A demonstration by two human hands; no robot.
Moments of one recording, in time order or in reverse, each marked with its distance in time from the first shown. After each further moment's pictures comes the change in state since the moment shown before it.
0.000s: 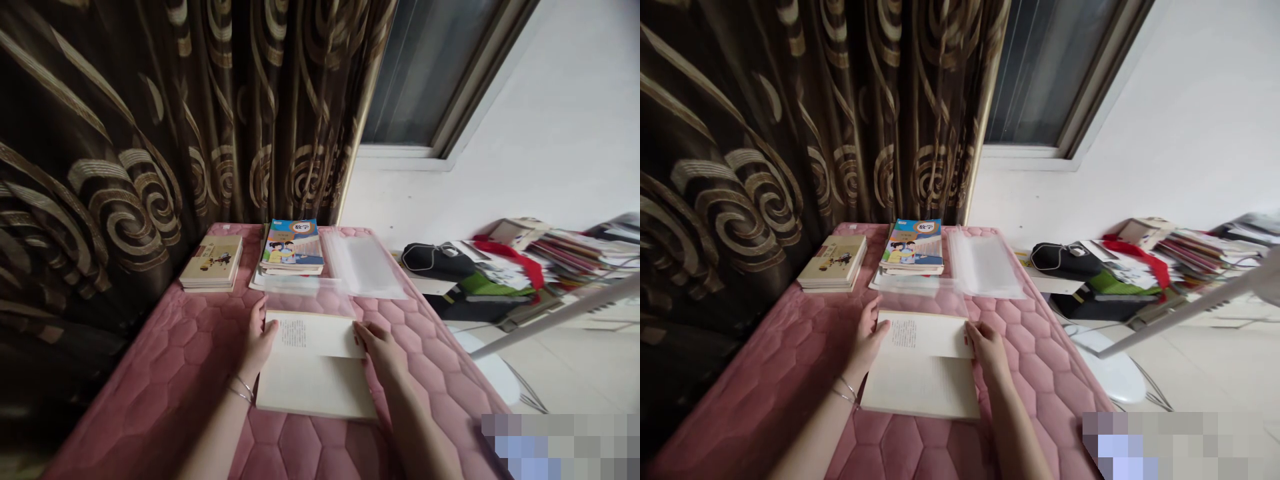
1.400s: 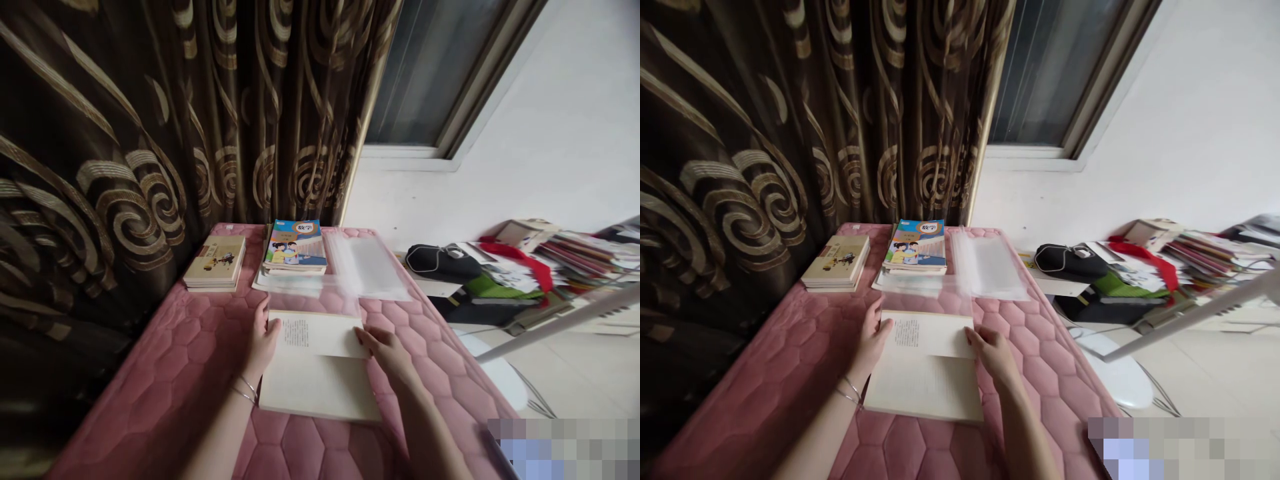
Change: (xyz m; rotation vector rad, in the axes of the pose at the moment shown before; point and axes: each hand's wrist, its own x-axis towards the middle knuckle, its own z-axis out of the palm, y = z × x) left_hand -0.002 -0.004 0.002 0.035 0.001 0.001; right_hand 0.002 -0.003 -0.009 -0.107 -0.105 -0.052
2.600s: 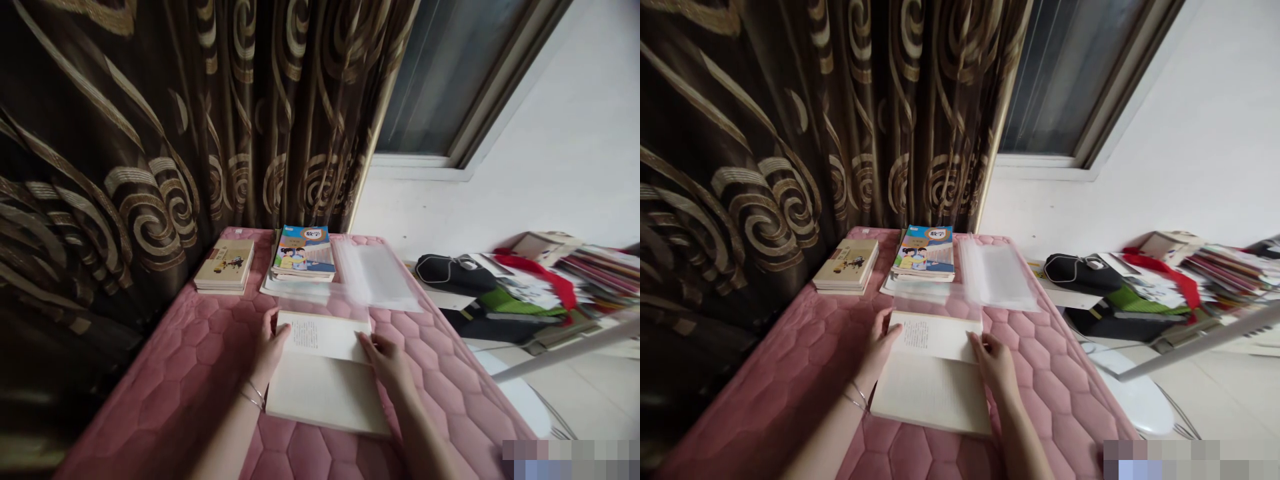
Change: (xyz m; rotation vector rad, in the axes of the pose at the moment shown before) left_hand -0.002 0.009 0.003 0.002 0.126 -0.093; right_hand 0.005 0.018 0.018 -0.099 0.124 -0.129
